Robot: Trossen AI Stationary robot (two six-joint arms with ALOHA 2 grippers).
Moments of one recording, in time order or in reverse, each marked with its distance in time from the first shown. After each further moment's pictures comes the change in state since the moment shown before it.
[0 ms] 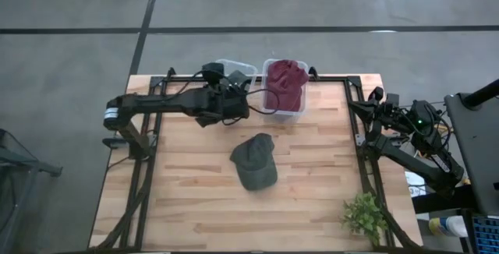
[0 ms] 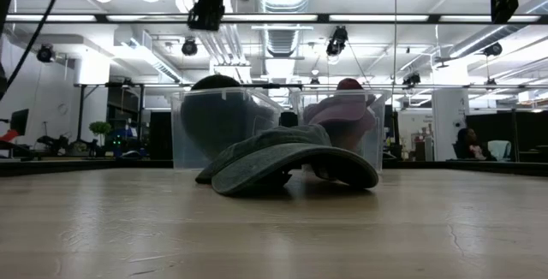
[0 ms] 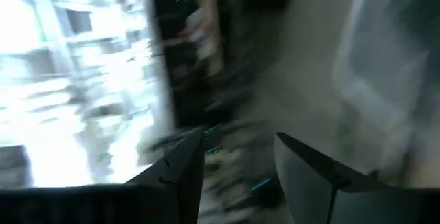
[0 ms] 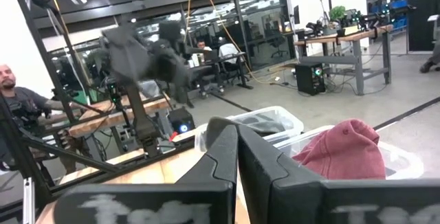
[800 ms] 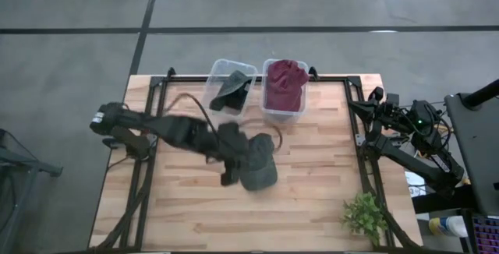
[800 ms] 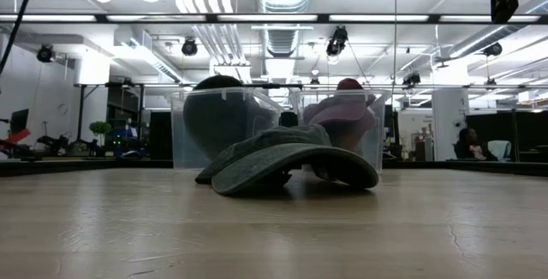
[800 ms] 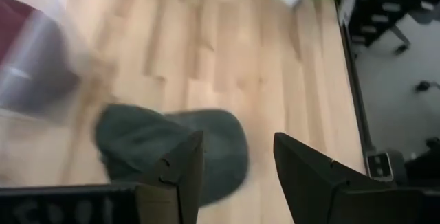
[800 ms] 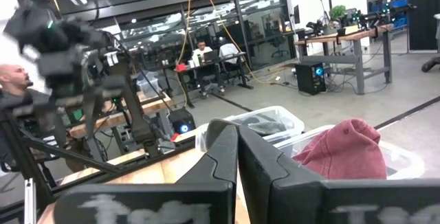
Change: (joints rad) left arm -0.326 -0.090 0.025 0.300 1.283 -0.695; right arm 0.000 0.000 0.000 0.000 0.000 0.006
